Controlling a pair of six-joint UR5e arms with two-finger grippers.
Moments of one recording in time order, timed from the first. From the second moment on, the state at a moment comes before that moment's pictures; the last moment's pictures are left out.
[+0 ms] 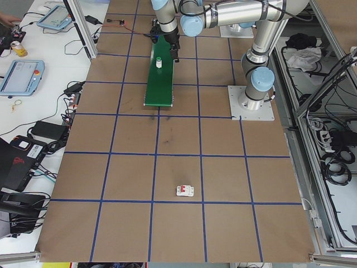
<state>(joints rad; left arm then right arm) -1.47 -1.60 -1.66 -1.70 1.54 0.15 1.64 -1.59 1.60 -1.61 -1.67 0.00</state>
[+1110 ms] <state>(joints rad) -1.47 -1.60 -1.66 -1.70 1.54 0.16 1.64 -1.51 1.60 -1.73 -1.66 0.00</state>
